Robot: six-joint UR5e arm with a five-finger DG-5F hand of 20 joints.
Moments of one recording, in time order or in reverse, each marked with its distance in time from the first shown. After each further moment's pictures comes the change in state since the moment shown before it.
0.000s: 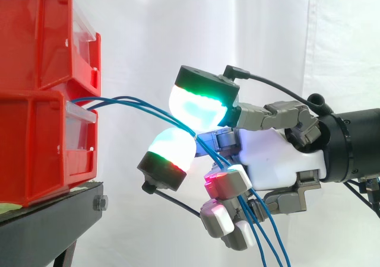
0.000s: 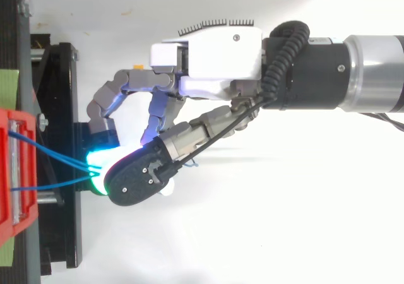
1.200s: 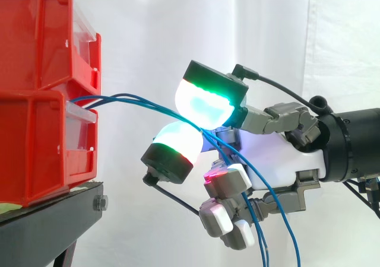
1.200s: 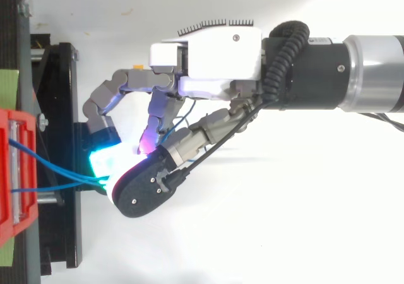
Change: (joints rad) arm 0.000 0.000 0.000 0.004 -0.001 -0.003
